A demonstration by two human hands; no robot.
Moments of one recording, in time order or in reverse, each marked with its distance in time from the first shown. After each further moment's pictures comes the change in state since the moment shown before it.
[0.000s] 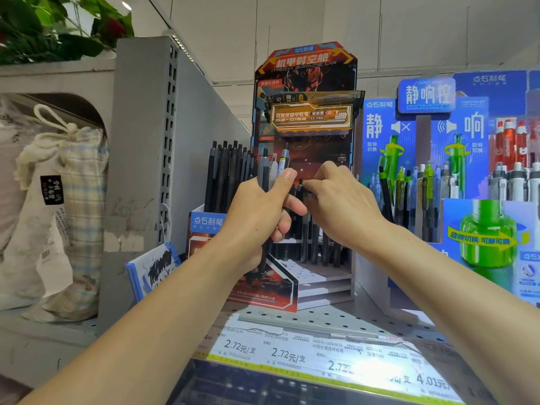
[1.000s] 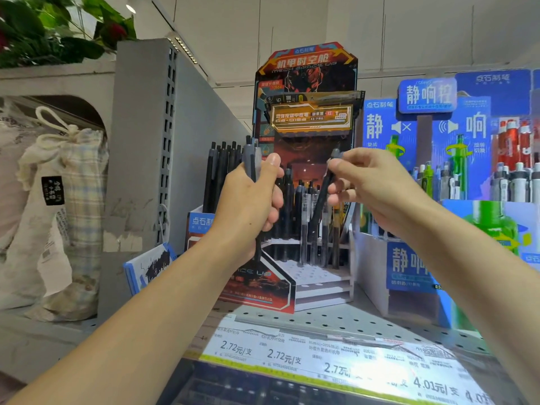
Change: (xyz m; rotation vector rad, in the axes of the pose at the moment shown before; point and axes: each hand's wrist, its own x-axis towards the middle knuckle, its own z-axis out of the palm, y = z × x) left_hand 0.003 0.007 -0.004 0.011 0.148 0.088; right_hand 0.004 0.029 -0.032 1.375 0.024 0.378
